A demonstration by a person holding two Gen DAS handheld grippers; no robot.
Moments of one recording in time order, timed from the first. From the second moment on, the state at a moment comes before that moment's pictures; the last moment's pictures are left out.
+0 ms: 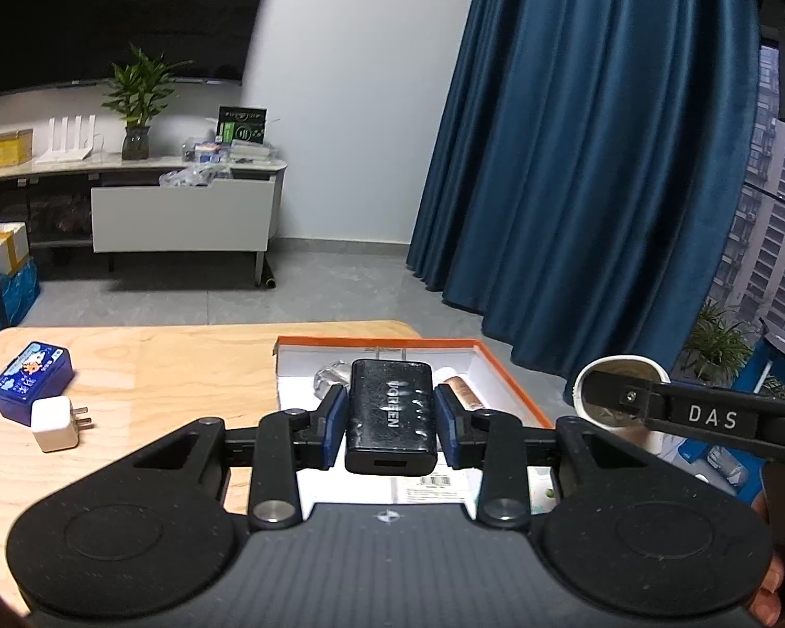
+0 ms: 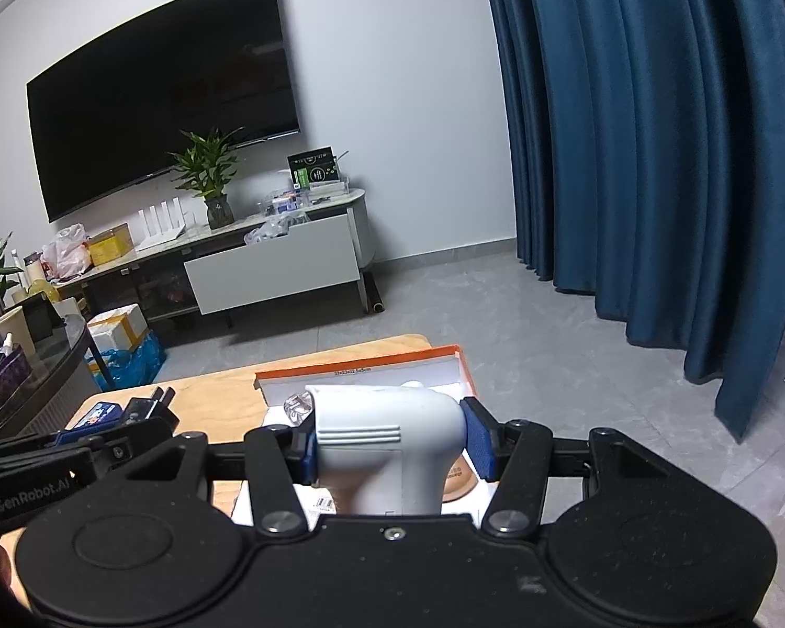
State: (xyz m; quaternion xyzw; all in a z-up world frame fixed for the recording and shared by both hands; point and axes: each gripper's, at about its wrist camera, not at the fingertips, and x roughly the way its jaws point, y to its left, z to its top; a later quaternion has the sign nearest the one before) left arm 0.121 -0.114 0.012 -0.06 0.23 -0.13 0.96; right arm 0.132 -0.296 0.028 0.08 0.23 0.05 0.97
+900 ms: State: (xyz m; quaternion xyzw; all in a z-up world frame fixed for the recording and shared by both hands) left arm 0.163 -0.121 0.006 -0.03 0.31 -0.14 0.94; right arm 0.183 -0.299 0.002 0.11 0.28 0.04 0.95
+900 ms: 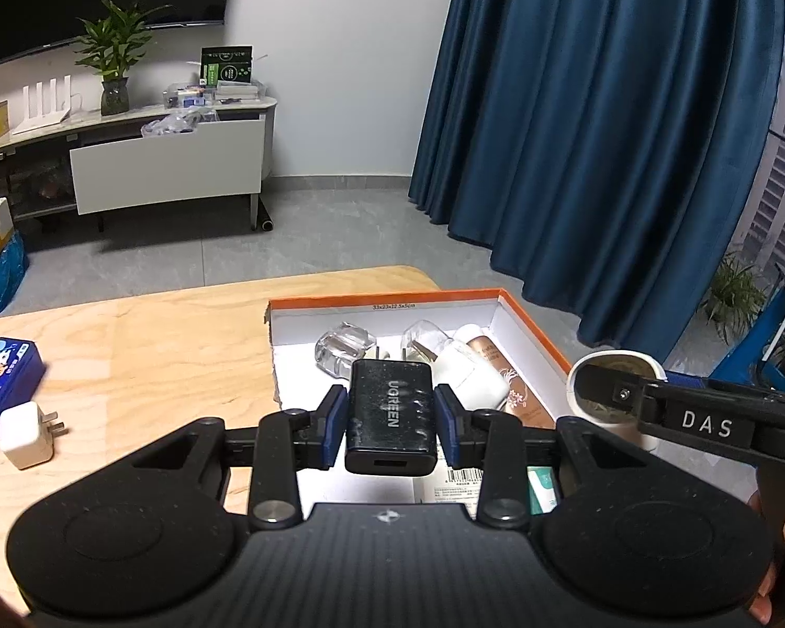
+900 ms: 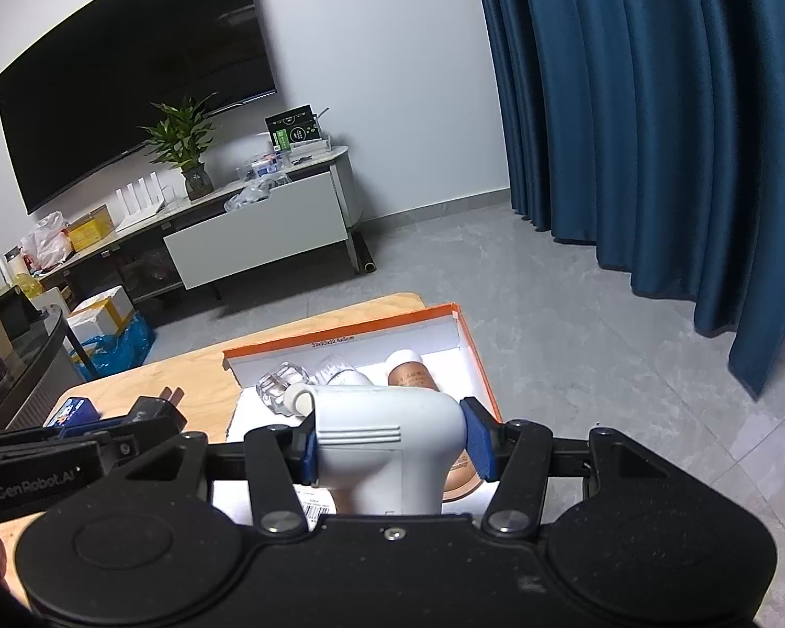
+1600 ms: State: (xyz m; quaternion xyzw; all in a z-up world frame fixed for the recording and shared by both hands) left arm 0.181 -0.117 0.001 -0.05 0.33 -0.13 0.93; right arm 0.194 -0.299 0.012 0.10 0.28 0.05 0.95
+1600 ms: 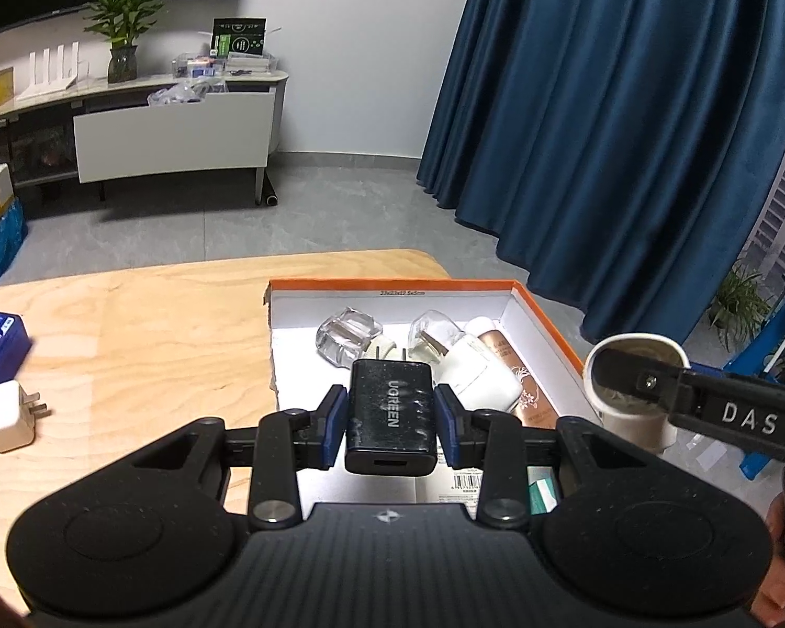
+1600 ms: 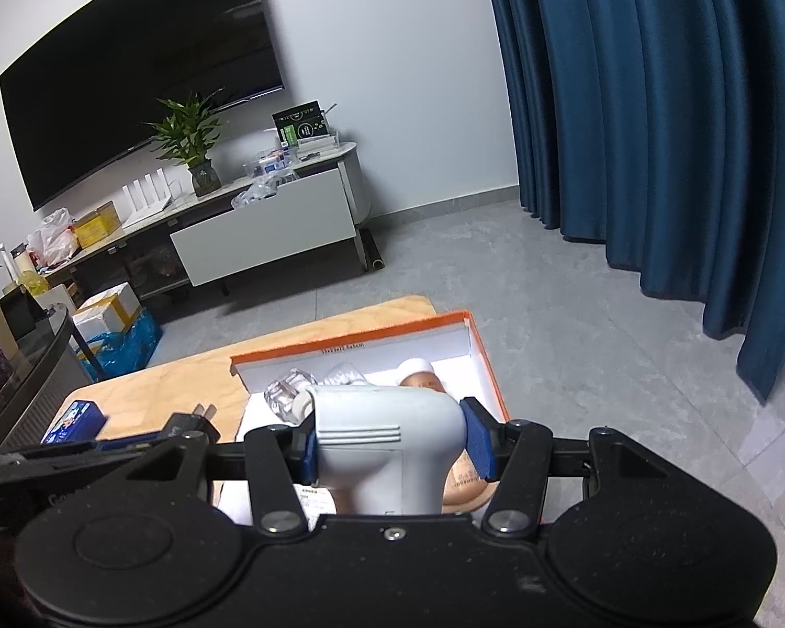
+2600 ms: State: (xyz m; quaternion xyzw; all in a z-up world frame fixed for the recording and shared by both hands) left arm 0.193 -0.117 -0.003 -0.06 0.34 -0.13 0.93; right arm 0.235 -0.291 0.022 0.06 0.29 0.05 0.95
